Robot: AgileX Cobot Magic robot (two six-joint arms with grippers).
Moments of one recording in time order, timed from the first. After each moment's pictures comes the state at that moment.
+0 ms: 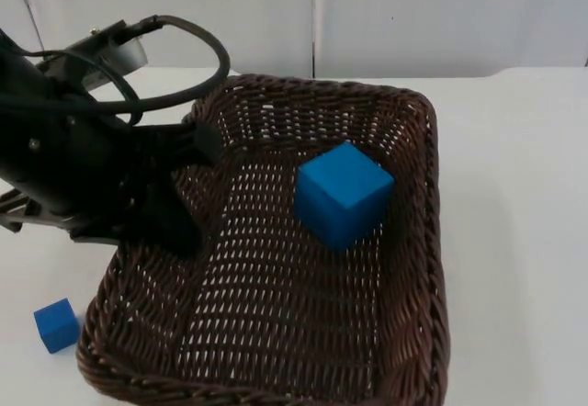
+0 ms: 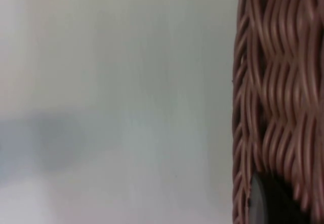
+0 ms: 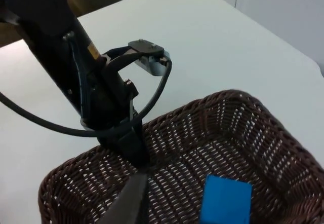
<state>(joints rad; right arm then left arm) 0.73 1.10 -1.06 0.31 0.60 -0.40 -0.31 1.55 -0.77 -0.74 0.63 0.33</state>
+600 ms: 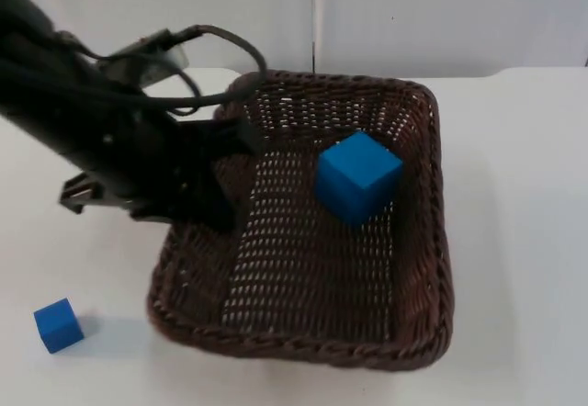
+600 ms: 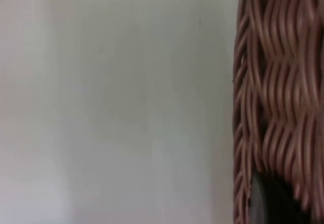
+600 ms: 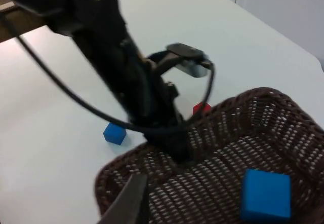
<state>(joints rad) 0.73 1.10 -1.06 0.31 0.60 -0.40 -0.31 1.79 -0.92 -0.87 0.55 0.47</state>
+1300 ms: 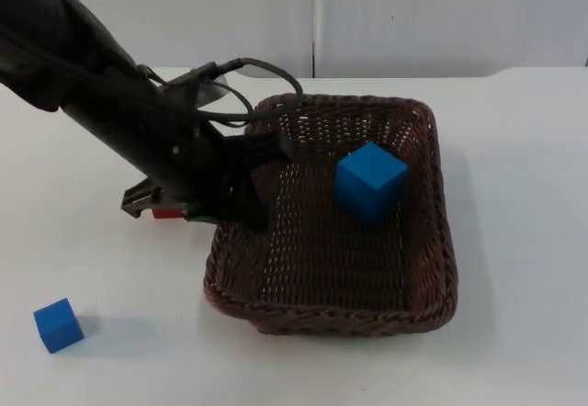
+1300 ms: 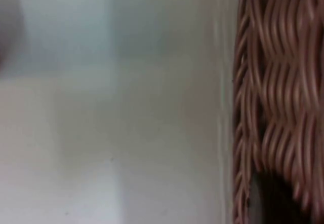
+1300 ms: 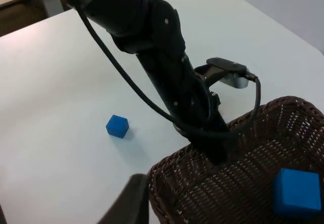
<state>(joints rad) 0.73 1.10 -1.06 0.31 0.62 -0.40 -0.31 2.07 -1.13 -0.95 0.54 0.52</state>
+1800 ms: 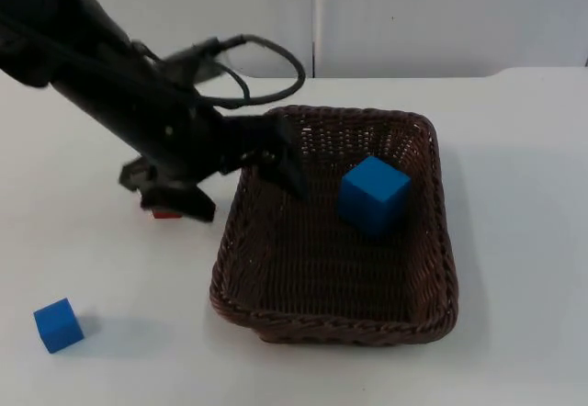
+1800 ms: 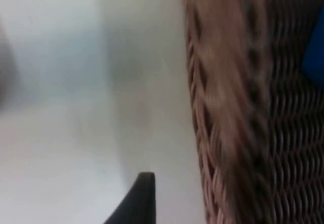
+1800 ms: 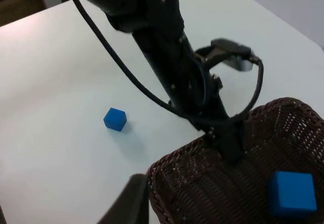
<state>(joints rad) 0.73 1.10 -1.06 0.30 0.64 -0.40 -0.31 1.99 -1.14 -0.85 0.54 0.54</state>
